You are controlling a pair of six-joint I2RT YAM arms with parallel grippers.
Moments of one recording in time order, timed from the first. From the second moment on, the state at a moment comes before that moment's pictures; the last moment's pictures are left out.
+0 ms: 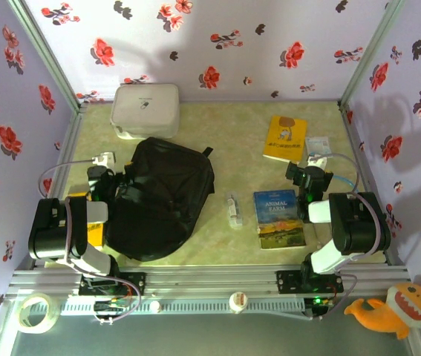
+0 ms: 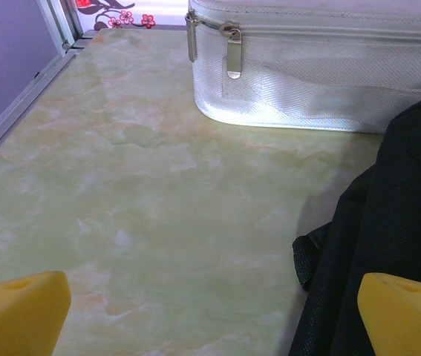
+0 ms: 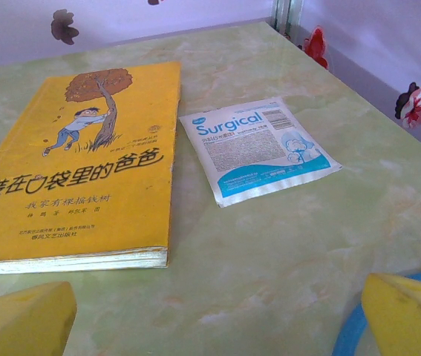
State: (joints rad) left arm 0.03 1.54 0.39 0.77 -0.05 -0.01; right arm 0.04 1.56 0.35 0.82 0.29 0.13
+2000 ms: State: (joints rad) left arm -0.01 0.98 0.64 -0.29 0.09 -0.46; right arm 0.63 1.86 1.19 -0.16 -0.30 0.69
